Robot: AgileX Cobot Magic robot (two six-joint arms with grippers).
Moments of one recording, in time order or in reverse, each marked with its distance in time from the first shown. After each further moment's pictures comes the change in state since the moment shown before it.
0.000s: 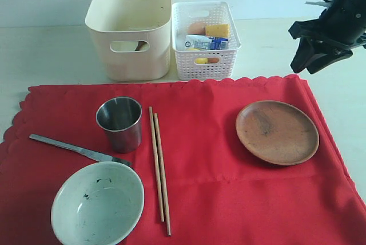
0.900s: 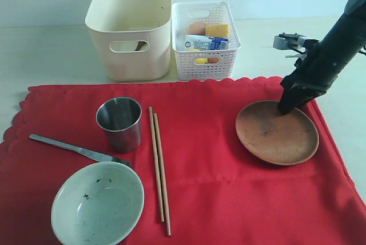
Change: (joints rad) left arm 0.000 0.000 0.000 0.000 0.000 0.000; right arm 0.000 0.249 0.000 0.043 -0.026 -0.382
